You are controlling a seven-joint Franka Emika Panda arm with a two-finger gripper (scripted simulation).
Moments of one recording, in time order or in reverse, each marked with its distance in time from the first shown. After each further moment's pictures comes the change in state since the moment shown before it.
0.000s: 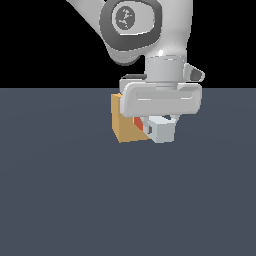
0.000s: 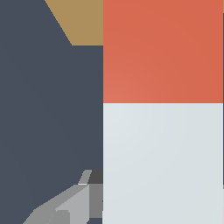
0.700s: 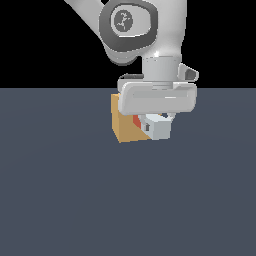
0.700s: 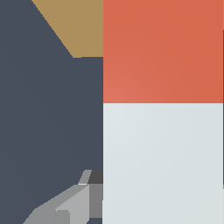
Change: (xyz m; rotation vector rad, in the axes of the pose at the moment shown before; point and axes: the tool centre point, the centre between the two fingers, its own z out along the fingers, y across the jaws) arm 0.016 0.000 -0.001 -0.001 -0.001 0.000
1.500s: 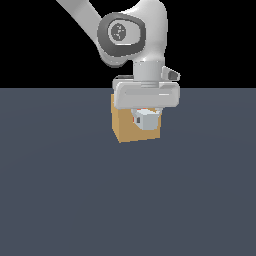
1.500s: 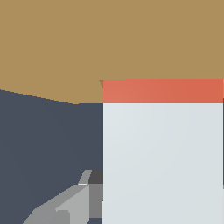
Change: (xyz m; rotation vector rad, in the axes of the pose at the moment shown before) arm 0.067 0.000 -0.002 -0.002 -0.006 0.009
